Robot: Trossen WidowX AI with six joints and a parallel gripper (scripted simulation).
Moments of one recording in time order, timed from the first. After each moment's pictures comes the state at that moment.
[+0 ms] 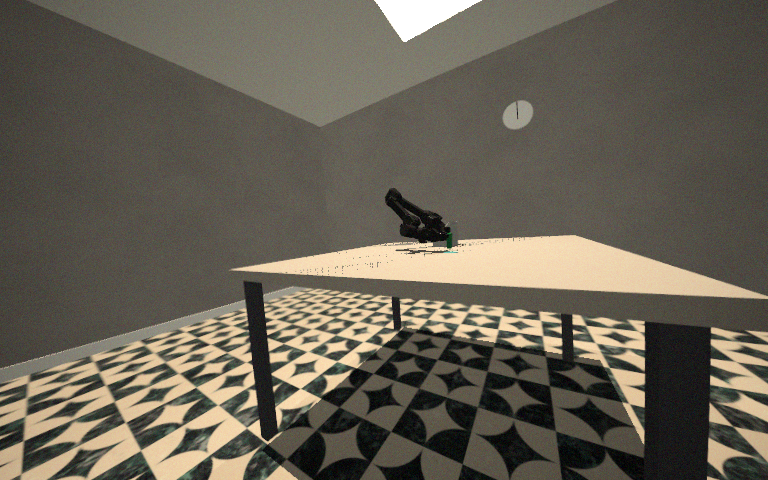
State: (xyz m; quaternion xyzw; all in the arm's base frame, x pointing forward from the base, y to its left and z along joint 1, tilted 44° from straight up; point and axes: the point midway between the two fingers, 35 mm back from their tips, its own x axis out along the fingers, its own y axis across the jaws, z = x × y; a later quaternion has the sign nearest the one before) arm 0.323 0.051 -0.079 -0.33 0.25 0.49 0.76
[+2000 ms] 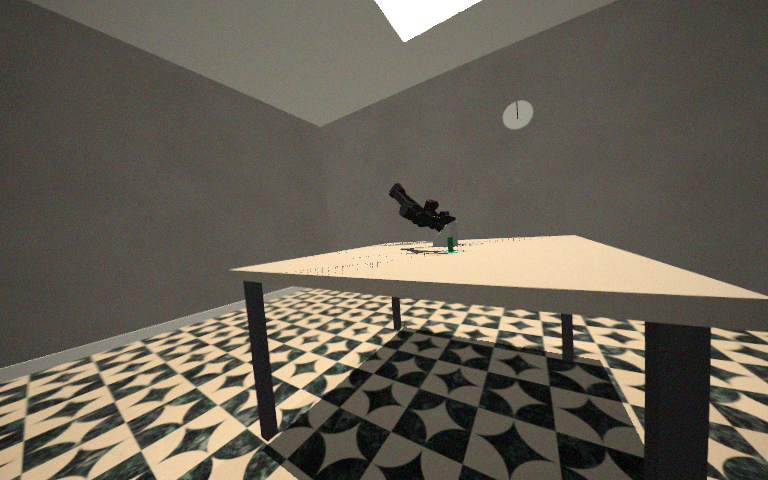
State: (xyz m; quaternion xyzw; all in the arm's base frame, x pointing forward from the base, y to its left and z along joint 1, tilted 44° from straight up) arm 0.325 0.101 -0.029 -0.33 0.27 0.49 0.76
